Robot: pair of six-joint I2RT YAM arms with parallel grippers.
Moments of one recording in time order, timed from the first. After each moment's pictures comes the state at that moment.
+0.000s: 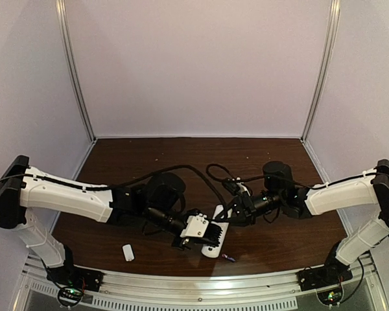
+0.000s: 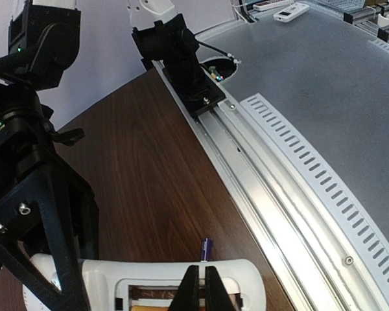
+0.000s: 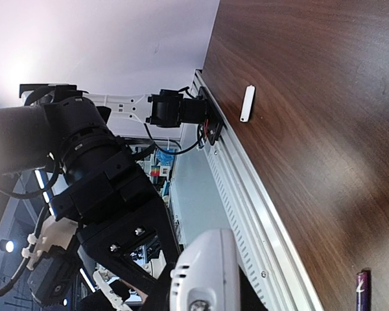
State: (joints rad) left arm -1.20 1.58 0.96 0.00 0.50 0.67; right arm 0.78 1.47 0.62 0.46 -0.99 1.06
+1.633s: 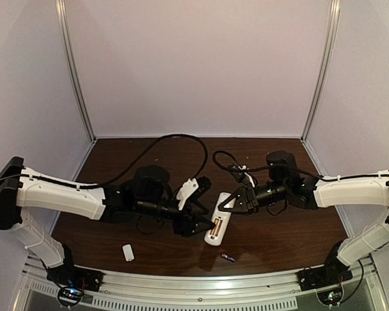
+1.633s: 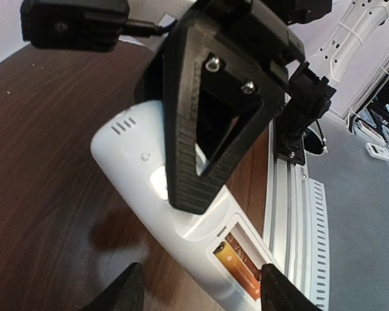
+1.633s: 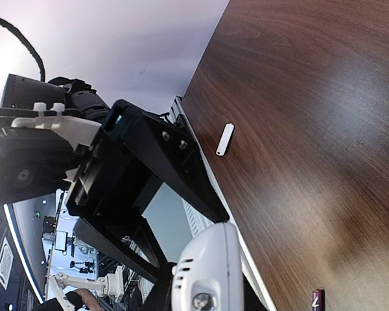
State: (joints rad) left arm -1.12 1.50 0.86 0.19 0.32 -0.14; right arm 0.73 1.37 0.70 0.20 -0.89 0.79
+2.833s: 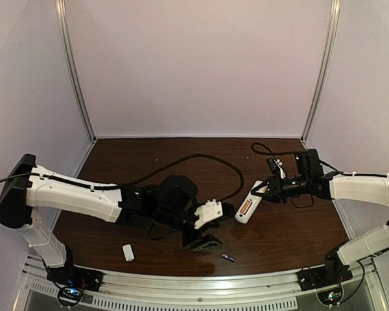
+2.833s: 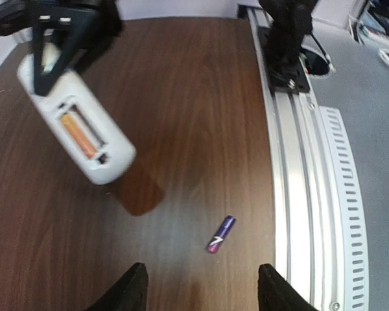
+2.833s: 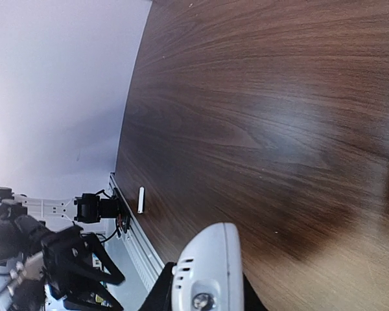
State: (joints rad) left arm -1.23 1.60 1.03 -0.07 0.22 0.15; right arm 0.35 1.31 0.64 -0.02 -0.82 0.65
